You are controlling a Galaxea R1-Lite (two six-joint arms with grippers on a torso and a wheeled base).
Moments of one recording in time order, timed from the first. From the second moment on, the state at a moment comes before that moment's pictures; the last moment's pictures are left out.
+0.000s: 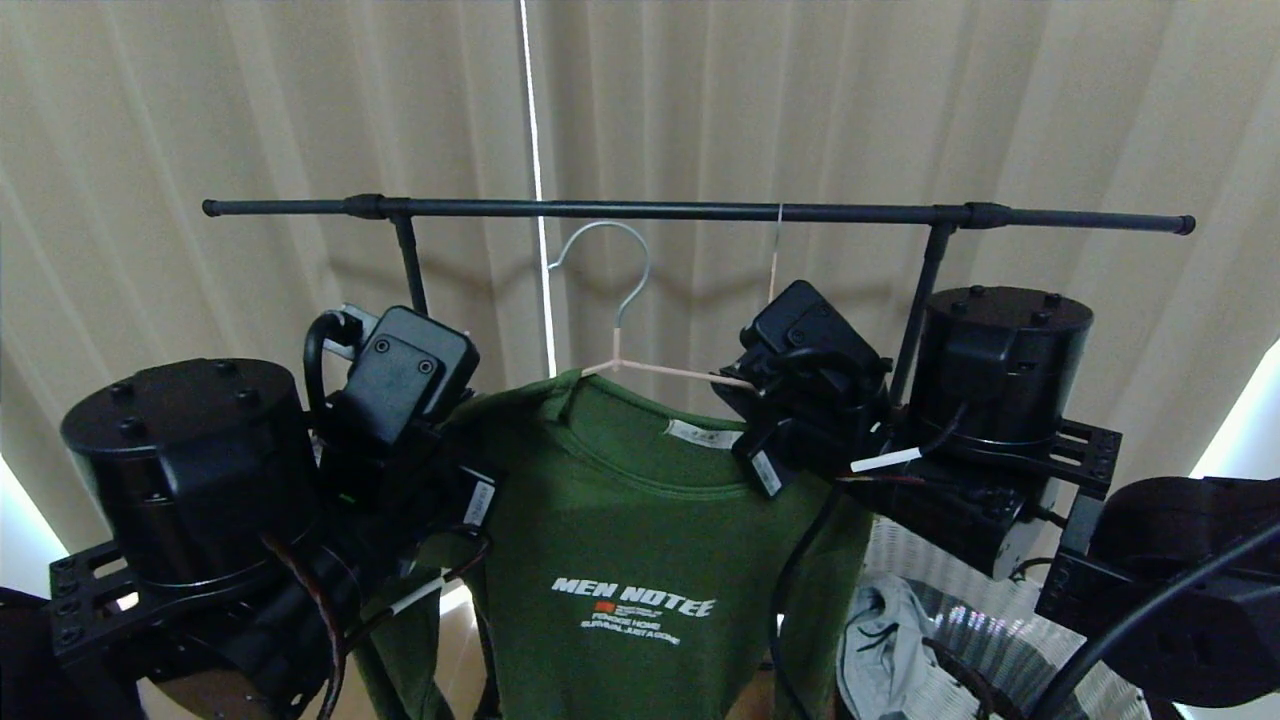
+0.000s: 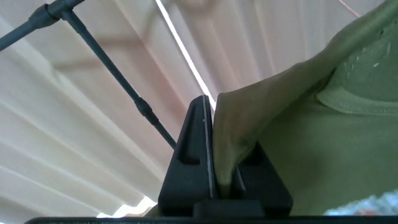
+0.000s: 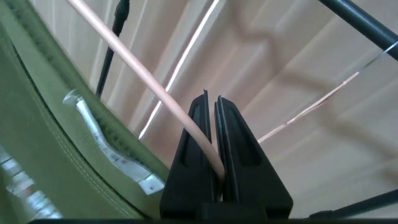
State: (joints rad) left arm -0.72 1.53 -0.57 -0.84 0.57 0.37; right arm 0.72 1.77 -0.88 -0.73 -0.20 -0.37
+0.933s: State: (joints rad) left arm -0.57 1.33 -0.50 -0.71 0.24 0.33; right arm 0.58 1.63 -0.82 -0.73 -0.26 -0.36
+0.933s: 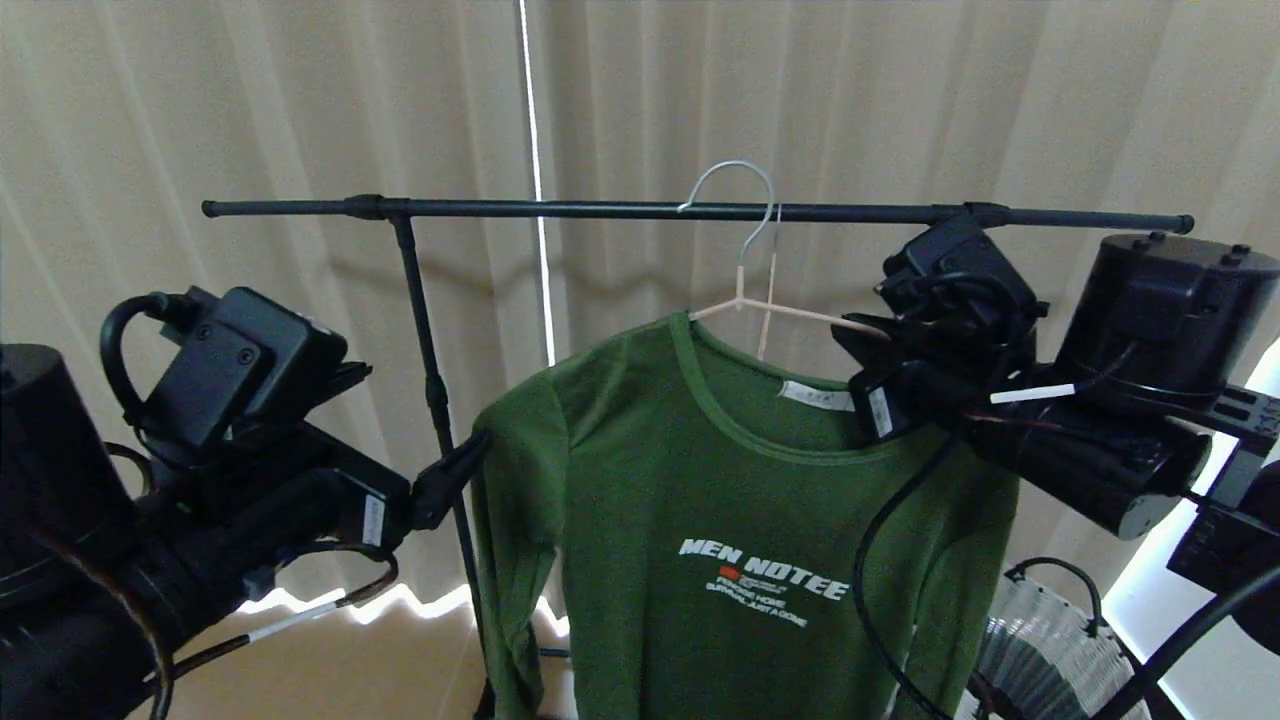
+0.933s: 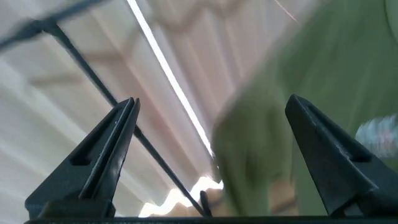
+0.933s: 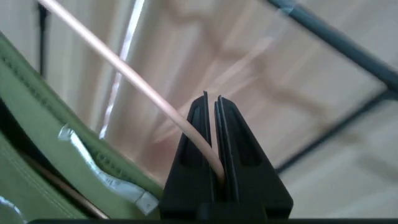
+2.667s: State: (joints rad) left arm -0.21 1.47 -0.41 -0.73 -0.05 0.28; right arm 0.59 1.53 -0.82 -0.73 -0.25 -0.31
